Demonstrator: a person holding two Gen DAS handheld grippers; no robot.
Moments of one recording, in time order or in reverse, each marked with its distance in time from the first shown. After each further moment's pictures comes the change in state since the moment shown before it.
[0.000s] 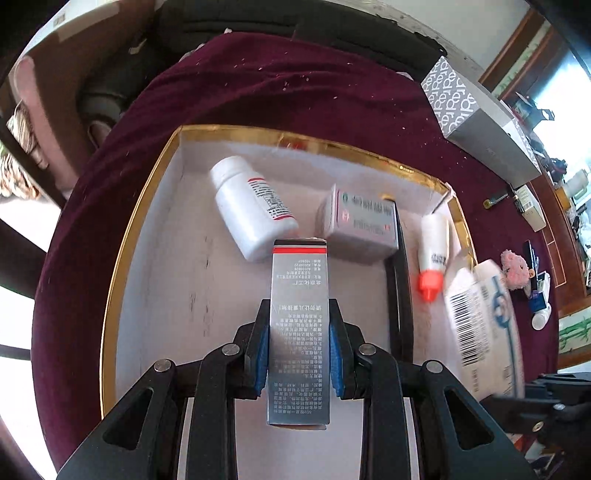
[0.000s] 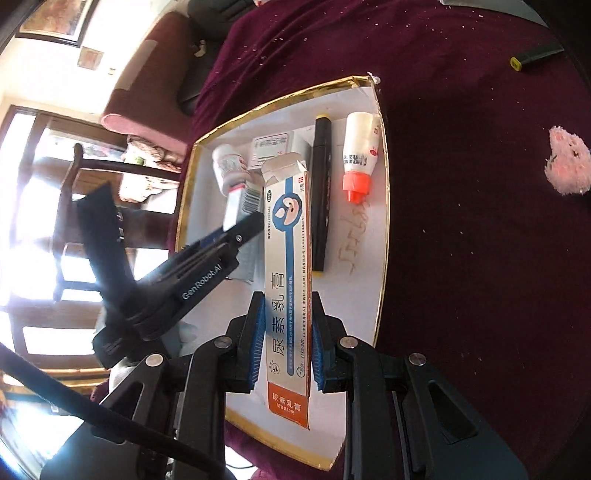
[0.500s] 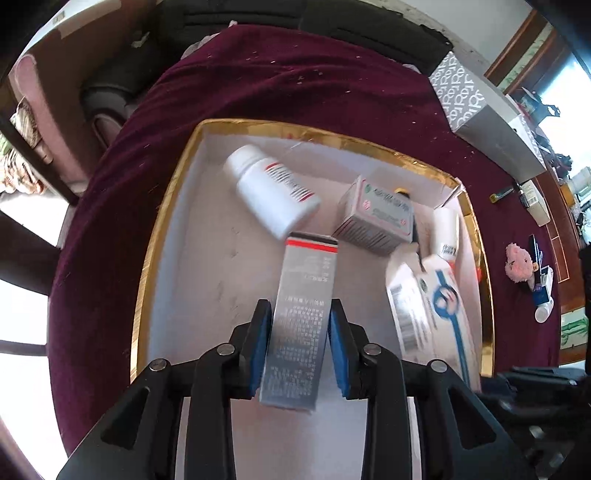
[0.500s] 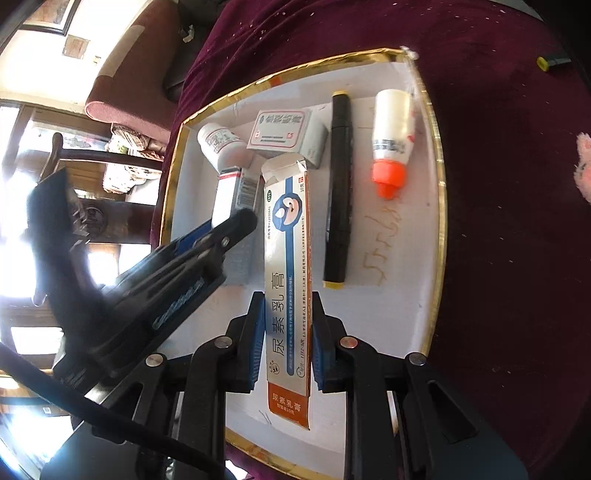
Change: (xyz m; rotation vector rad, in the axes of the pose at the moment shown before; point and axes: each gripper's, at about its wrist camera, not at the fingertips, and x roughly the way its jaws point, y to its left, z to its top) left arm -0.013 0.018 -0.001 -0.019 0.055 0.021; right arm 0.034 0.008 0.007 -0.008 0.058 -0.057
